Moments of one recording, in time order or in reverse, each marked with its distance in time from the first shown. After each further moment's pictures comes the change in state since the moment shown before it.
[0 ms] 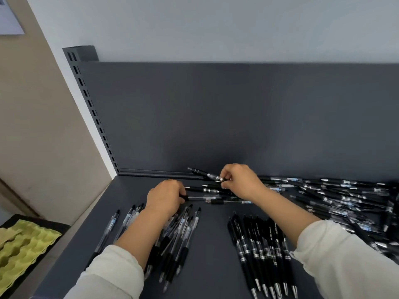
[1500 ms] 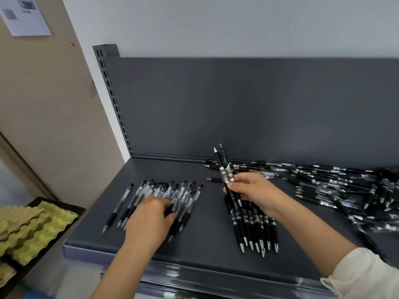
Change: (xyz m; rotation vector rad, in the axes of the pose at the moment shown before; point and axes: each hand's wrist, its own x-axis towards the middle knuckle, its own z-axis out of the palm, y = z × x) left_hand -0.144 -0.009 0.006 -0.101 0.229 -0.124; right_hand -0.105 -0.003 -0.009 0.805 -0.201 0.194
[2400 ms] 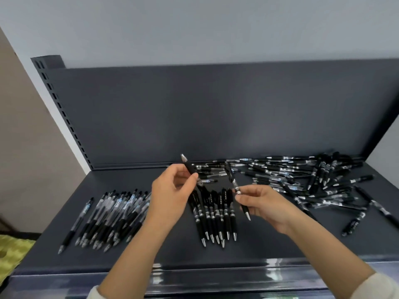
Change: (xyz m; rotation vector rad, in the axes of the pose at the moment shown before) left_hand 0.001 0.127 0.001 -0.906 0.059 0.280; right_hand -0.085 0.032 -0.065 0.284 0.143 0.079
